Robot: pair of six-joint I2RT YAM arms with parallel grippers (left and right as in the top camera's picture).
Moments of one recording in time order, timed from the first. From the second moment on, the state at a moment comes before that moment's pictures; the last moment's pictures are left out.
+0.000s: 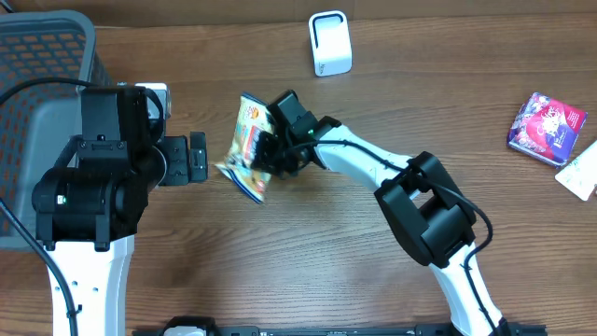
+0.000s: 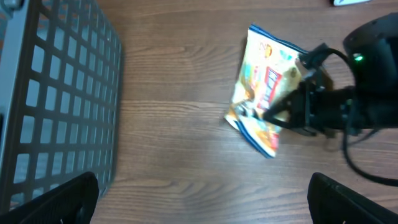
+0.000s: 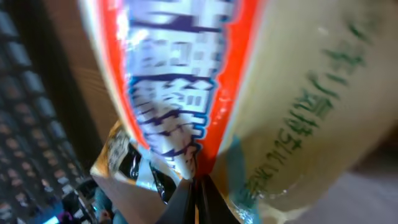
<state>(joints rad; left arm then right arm) -0.04 1.24 1.60 -1.32 -0.13 -0.05 0.69 2.30 1.68 -0.44 -0.57 0.95</state>
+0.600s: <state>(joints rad) -0.04 1.24 1.61 -1.33 -0.13 -0.08 0.48 2.06 1.68 -1.20 -0.26 0.65</state>
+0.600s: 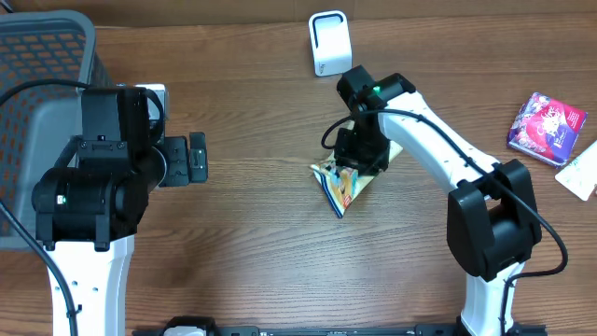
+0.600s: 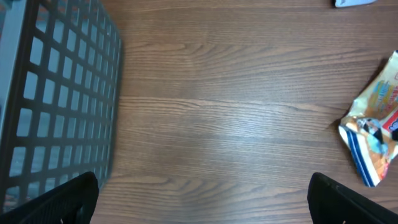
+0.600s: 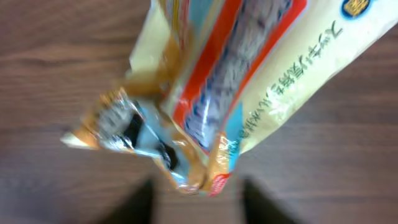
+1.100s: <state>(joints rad) -0.04 1.24 1.61 -1.32 -0.13 -0.12 0.54 2.06 1.68 -1.31 0.04 0.38</state>
